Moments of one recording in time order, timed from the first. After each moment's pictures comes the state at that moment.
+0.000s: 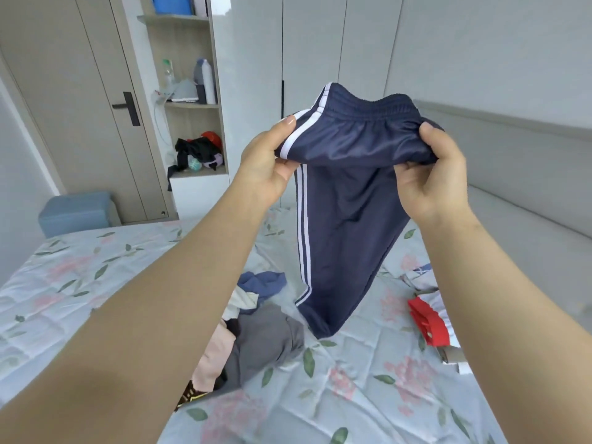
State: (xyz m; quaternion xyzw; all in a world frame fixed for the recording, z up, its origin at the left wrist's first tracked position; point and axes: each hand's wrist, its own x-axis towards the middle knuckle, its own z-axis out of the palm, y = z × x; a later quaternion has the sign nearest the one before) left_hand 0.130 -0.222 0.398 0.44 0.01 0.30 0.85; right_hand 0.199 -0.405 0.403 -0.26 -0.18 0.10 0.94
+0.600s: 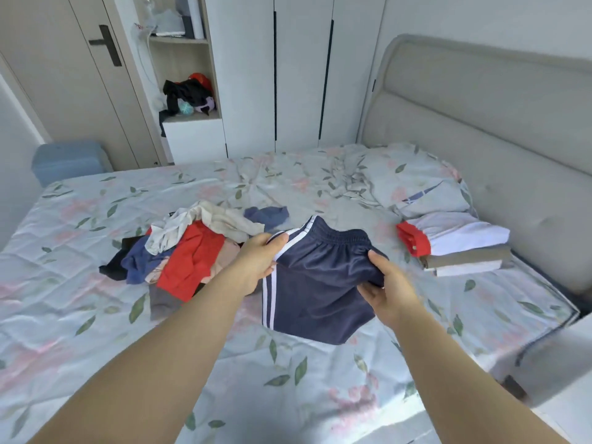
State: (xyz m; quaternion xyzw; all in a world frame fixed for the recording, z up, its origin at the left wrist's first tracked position) left_hand -0.060 -0.268 0.184 0.68 0.33 0.07 0.65; right_hand 0.011 -0.473 0.172 -0.55 0.13 0.27 0.78
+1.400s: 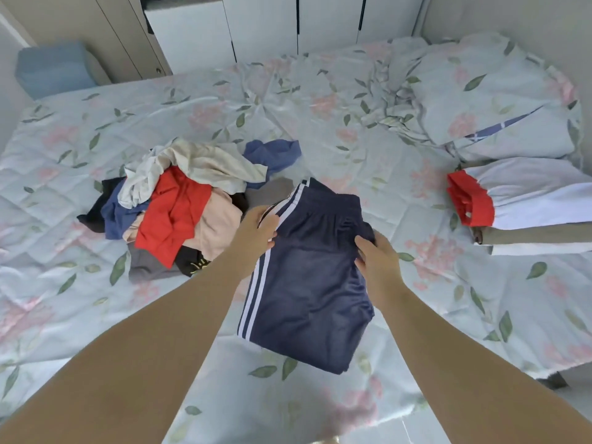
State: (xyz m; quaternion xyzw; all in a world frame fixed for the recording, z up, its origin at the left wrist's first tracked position) left_hand 0.092 -0.222 0.050 0.65 0.40 0.07 0.64; right_hand 0.181 -0.410 0.035 -0.66 0.11 0.33 0.67
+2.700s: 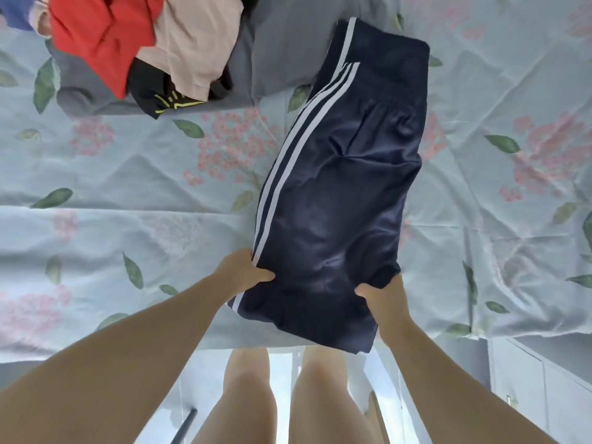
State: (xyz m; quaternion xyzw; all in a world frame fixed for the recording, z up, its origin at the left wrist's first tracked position) left_hand -0.069 -0.289 -0.175 0.62 0.52 -0.37 0.46; right_hand 0.061 -0.496 -0.189 -0.83 0.12 0.46 0.30
